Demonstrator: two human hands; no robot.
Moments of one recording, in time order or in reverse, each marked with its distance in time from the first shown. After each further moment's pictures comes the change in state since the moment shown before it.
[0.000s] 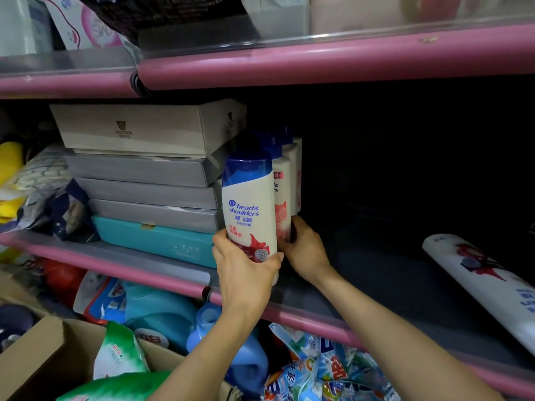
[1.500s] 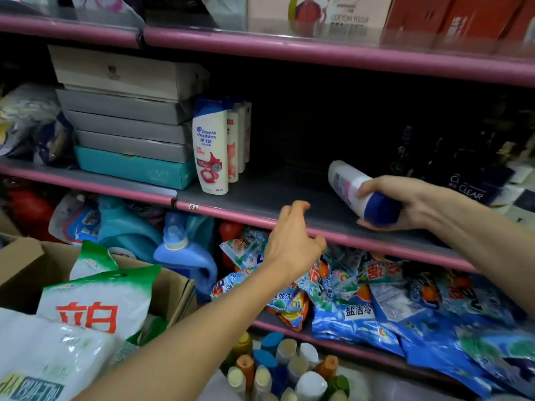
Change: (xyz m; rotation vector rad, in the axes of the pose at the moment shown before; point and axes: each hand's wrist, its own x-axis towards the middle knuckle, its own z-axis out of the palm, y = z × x) left_hand -0.198 0.085 0.004 0.114 -0.596 0.261; right_hand -0.198 -0.126 -0.242 0.194 0.221 0.800
